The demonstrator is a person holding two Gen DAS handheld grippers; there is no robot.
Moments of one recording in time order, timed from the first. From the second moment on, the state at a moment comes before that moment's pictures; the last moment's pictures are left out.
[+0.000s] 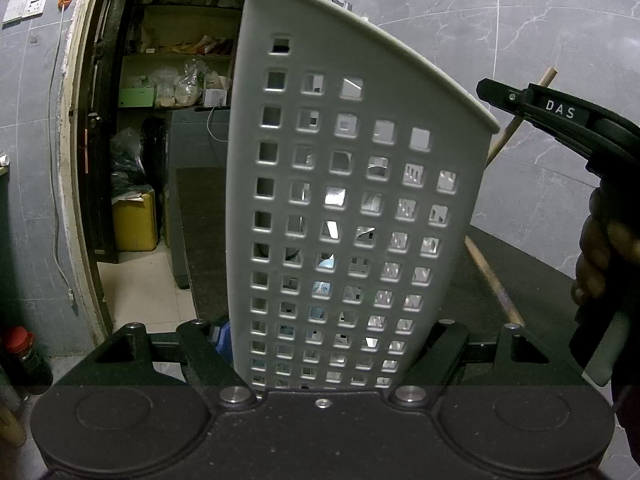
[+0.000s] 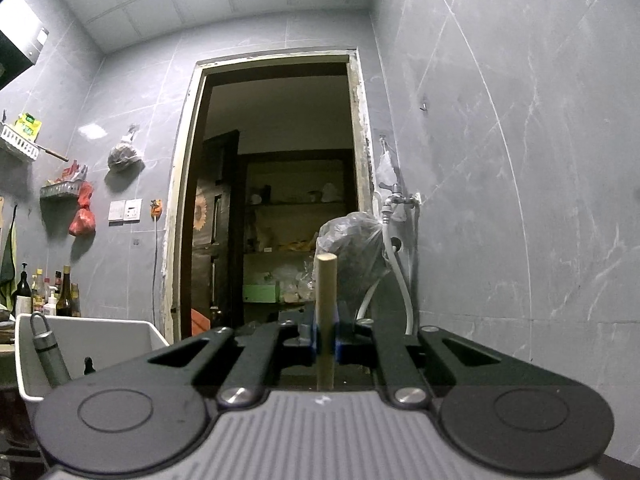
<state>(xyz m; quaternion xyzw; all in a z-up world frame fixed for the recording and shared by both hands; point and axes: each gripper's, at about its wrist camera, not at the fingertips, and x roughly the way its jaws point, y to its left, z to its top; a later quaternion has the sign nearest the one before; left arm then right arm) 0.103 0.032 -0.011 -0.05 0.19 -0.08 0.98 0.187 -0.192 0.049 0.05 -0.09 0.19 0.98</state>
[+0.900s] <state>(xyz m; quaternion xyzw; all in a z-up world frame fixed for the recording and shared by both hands) 0.102 0.032 -0.011 -0.05 0.19 -0.08 0.98 0.205 -0.211 0.091 0.06 -0.07 0.20 0.98</state>
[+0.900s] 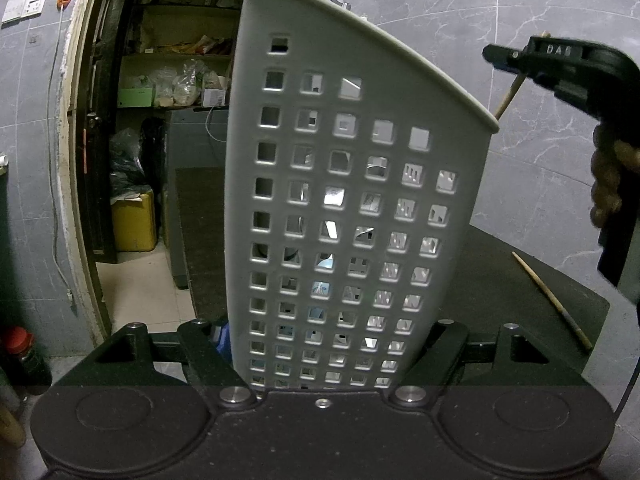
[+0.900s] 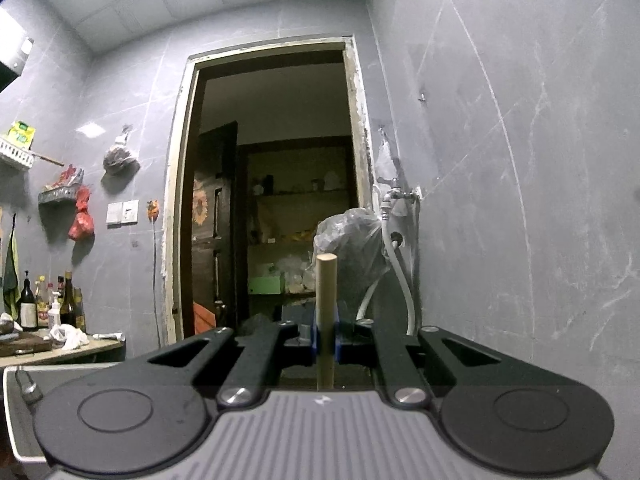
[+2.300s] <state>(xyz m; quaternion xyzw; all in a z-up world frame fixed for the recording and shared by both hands) 0.104 0.031 -0.011 -0.05 0.19 -0.08 0.98 0.145 -0.207 0.170 0.07 -0.17 0.32 0.93</state>
